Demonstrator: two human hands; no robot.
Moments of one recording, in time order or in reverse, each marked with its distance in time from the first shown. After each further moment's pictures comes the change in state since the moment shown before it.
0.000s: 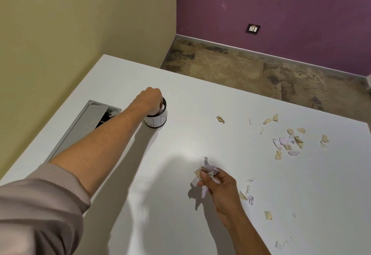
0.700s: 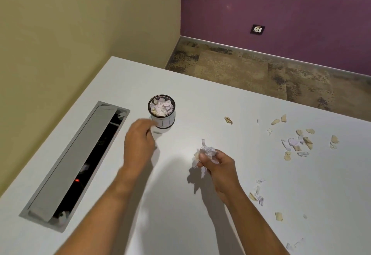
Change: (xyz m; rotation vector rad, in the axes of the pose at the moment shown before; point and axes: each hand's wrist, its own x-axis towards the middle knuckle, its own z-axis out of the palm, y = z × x) left_hand -0.123 -0.029 0.063 -0.676 0.637 0.025; right_hand 0.024 -0.025 0.042 -0.078 -0.041 -0.076
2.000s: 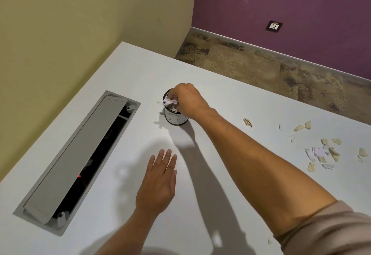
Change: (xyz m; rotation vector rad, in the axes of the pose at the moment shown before) left_hand -0.103 -0.094 0.061 0.420 -0.385 0.181; right_hand 0.156 -0.070 0.155 -1.417 -0.354 -0.577
